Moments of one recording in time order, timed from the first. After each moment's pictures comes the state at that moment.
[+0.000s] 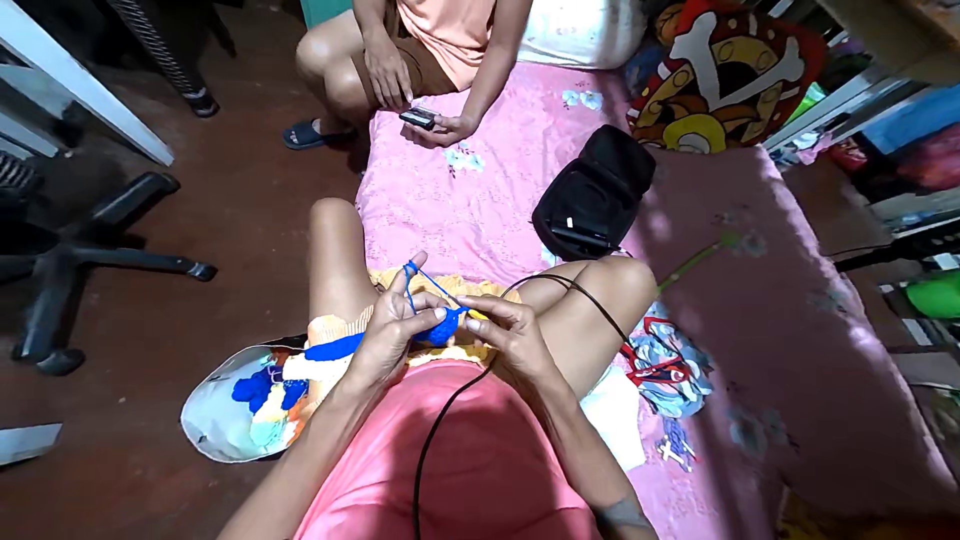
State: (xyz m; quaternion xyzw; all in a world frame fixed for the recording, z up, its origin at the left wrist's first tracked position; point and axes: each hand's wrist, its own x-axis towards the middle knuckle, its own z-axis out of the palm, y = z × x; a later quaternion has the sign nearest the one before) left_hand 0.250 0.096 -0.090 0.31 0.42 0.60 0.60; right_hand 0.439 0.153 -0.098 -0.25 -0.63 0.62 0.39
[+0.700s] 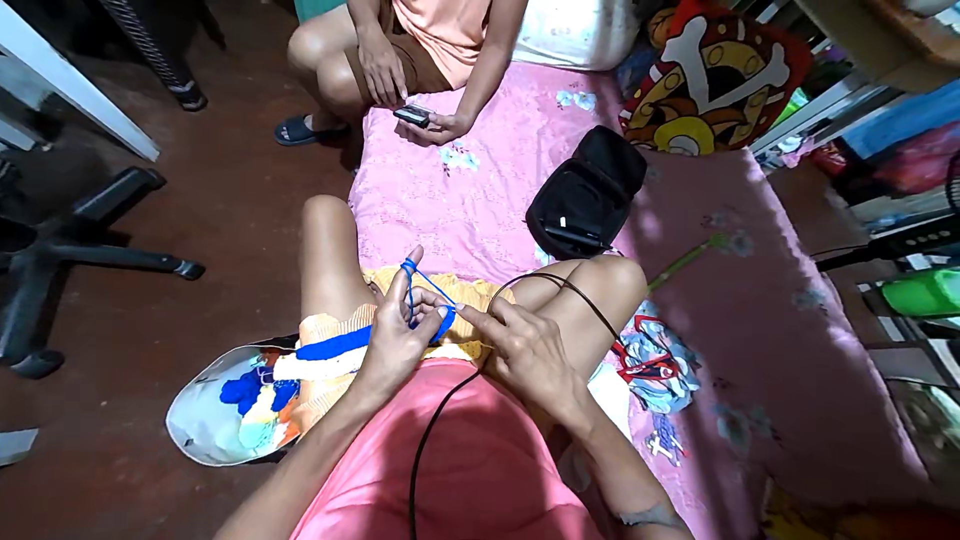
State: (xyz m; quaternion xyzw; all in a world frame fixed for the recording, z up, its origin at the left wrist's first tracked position) left_hand 0.266 0.092 -0.090 0.44 0.53 0.59 0.42; right_hand 0.460 0.142 -0.067 -0.30 -0.92 0.08 0.23
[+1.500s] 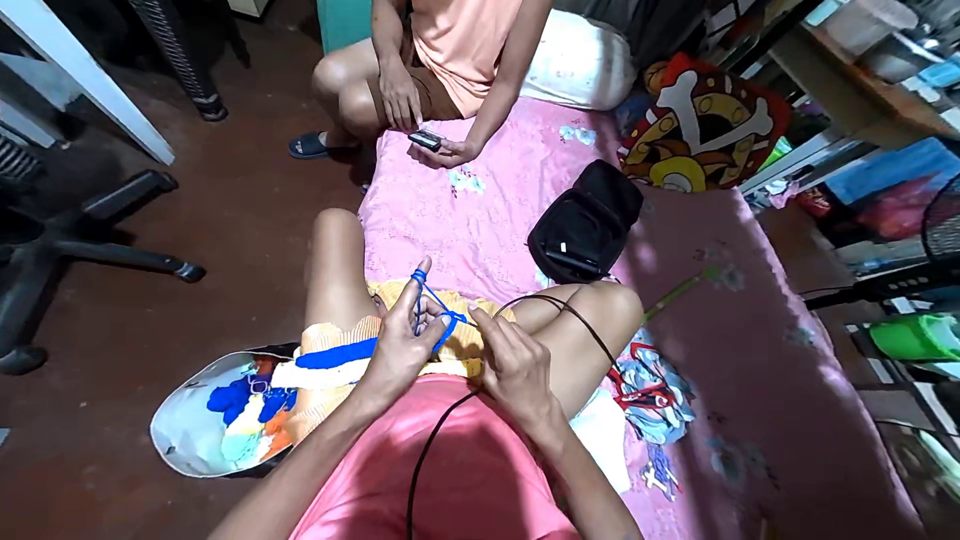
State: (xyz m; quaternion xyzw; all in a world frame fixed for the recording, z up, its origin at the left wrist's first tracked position) left_hand 0.263 0.097 -0.089 0.45 0.52 0.60 0.40; right_hand 0.441 0.137 -0.088 -0.34 -0.87 0.01 0.35
